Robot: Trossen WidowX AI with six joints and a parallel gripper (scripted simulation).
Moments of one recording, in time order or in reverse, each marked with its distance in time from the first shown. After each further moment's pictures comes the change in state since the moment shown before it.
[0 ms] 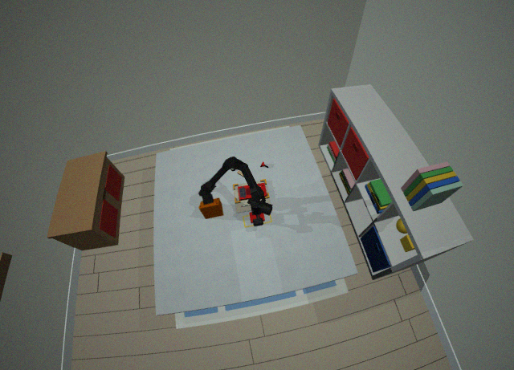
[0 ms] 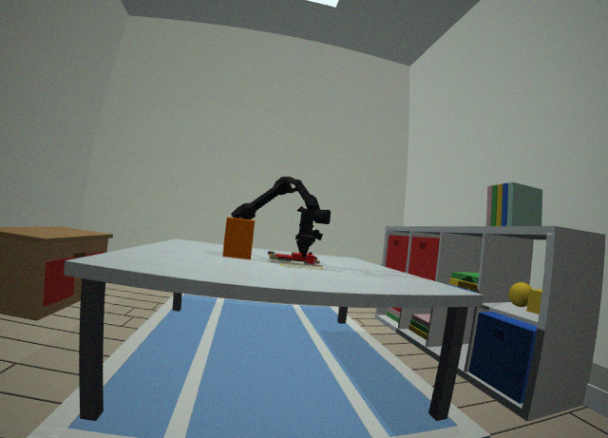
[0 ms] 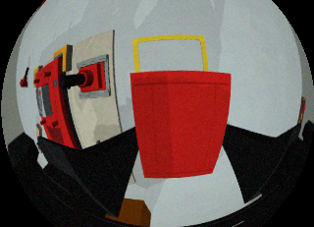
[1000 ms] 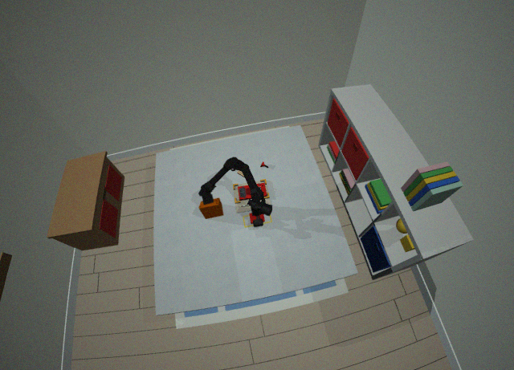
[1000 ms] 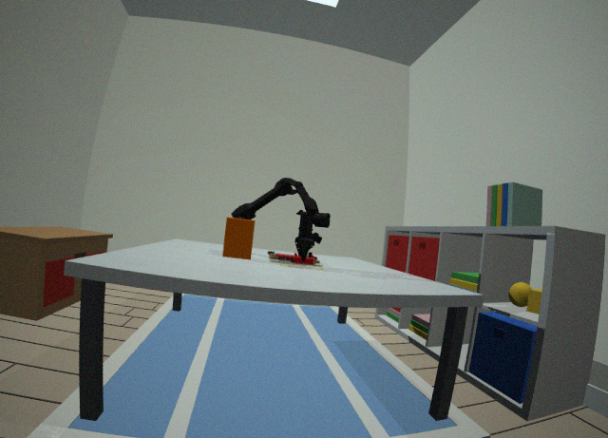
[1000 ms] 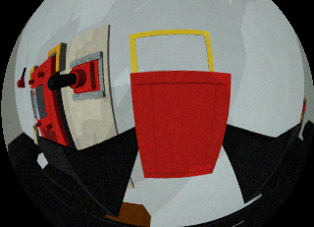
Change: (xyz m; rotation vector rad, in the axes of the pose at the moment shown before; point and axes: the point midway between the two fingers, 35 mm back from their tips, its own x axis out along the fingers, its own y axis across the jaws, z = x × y) arm 0.015 0.001 -0.001 0.000 0.000 0.002
